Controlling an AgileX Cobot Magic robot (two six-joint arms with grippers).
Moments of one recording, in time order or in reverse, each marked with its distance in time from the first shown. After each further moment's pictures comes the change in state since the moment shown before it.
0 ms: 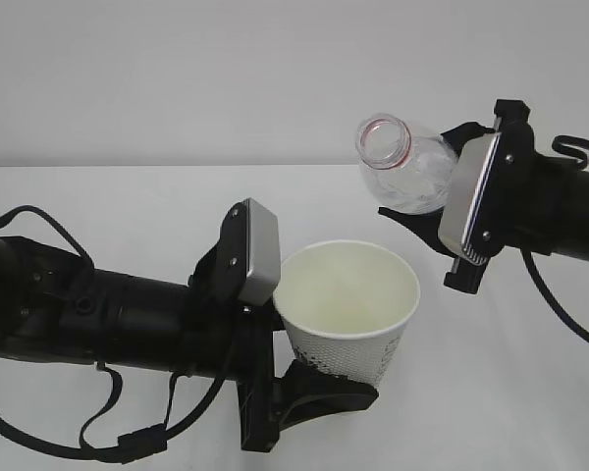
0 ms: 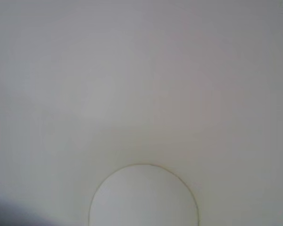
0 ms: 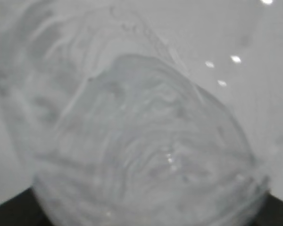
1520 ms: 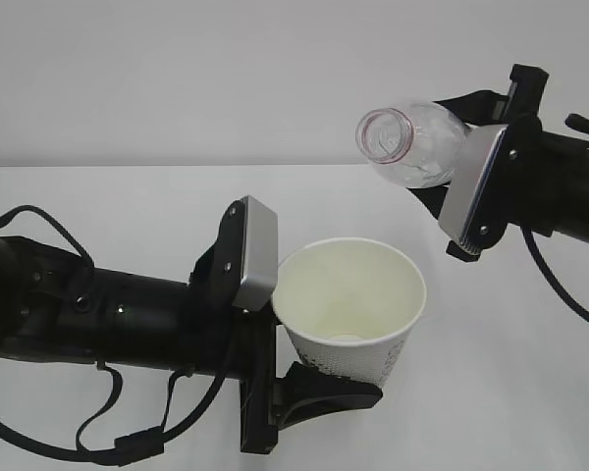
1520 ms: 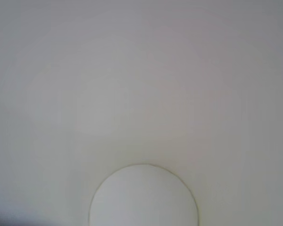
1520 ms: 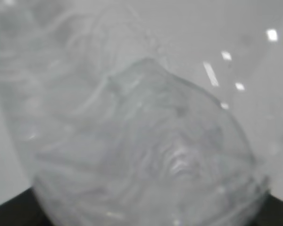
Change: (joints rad) left arm 0.000 0.000 0.000 -0.007 -0.045 0.094; right arm 0.000 0.000 0.000 0.181 -0.086 -0.304
